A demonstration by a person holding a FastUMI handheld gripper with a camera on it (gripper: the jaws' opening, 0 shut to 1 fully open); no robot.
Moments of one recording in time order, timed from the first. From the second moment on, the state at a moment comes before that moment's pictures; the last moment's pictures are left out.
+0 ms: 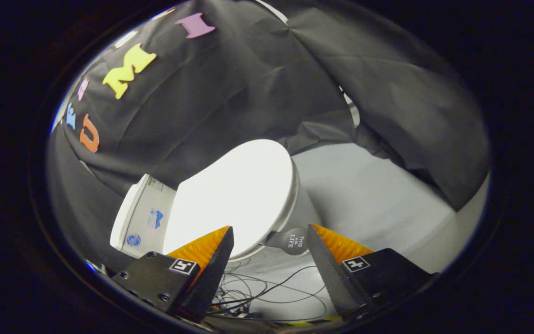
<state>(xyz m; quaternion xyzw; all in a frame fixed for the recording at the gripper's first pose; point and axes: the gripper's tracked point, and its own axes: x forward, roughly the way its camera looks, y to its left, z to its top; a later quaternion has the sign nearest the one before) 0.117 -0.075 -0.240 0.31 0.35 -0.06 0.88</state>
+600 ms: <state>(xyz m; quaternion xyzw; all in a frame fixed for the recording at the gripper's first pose) 0.120 -0.088 -0.292 0.46 0.36 -0.06 0.81</state>
